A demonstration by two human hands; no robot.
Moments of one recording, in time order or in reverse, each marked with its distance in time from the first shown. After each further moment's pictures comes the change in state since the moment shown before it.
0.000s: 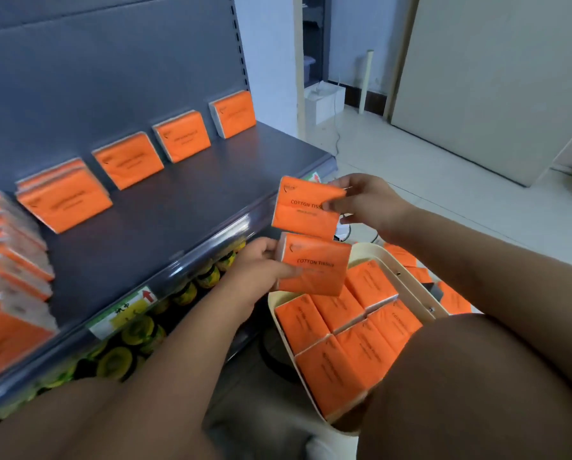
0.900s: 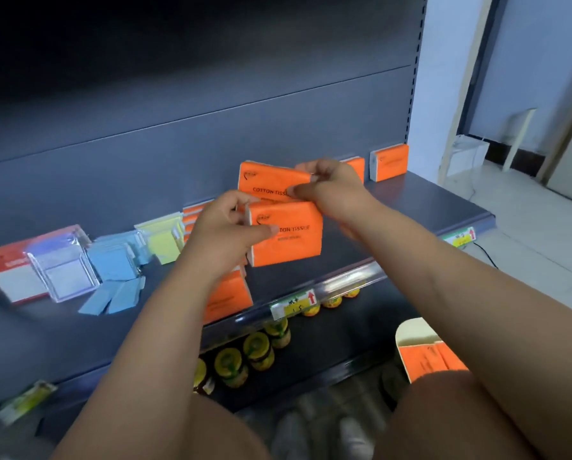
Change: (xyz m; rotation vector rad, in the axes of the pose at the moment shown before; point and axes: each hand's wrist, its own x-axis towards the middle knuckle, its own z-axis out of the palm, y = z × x) left_hand -0.167 0.051 -0.239 -0.028 0.594 0.299; right_hand -0.043 -0.196 0.266 0.204 -0.302 -0.385
